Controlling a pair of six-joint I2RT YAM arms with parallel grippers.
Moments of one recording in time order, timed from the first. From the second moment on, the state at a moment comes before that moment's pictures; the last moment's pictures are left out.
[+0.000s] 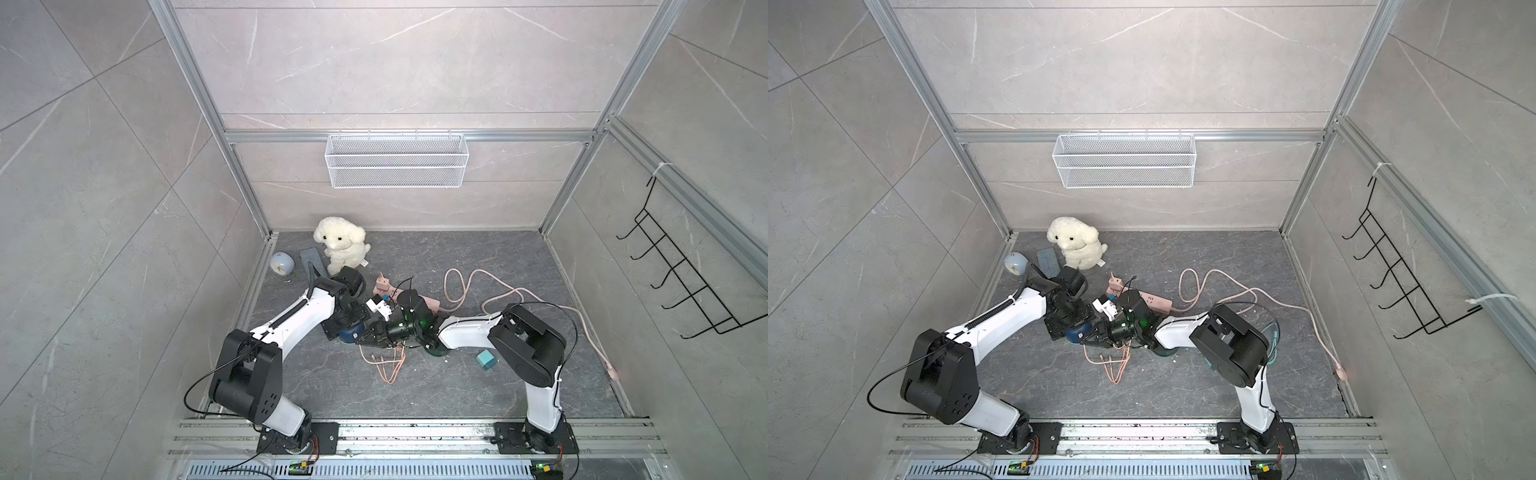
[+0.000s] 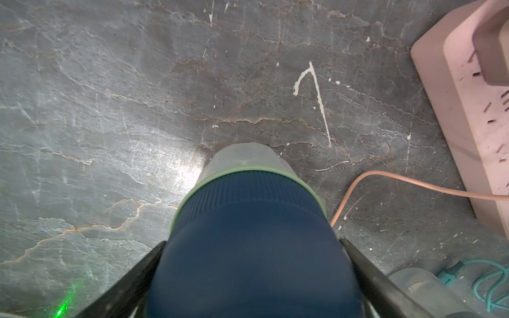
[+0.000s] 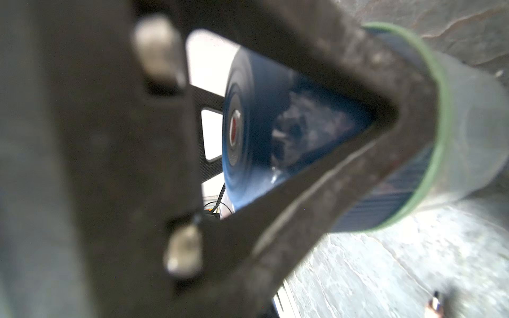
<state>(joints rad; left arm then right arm) -0.45 1.53 1.09 -0.94 -0.01 -0.91 0.87 1.98 1.06 0.51 -0.82 1.09</state>
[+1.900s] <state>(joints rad) -0.48 1.56 1.12 -0.93 -0.04 -0.89 0.84 1.99 1.12 0.39 -0.85 0.98</state>
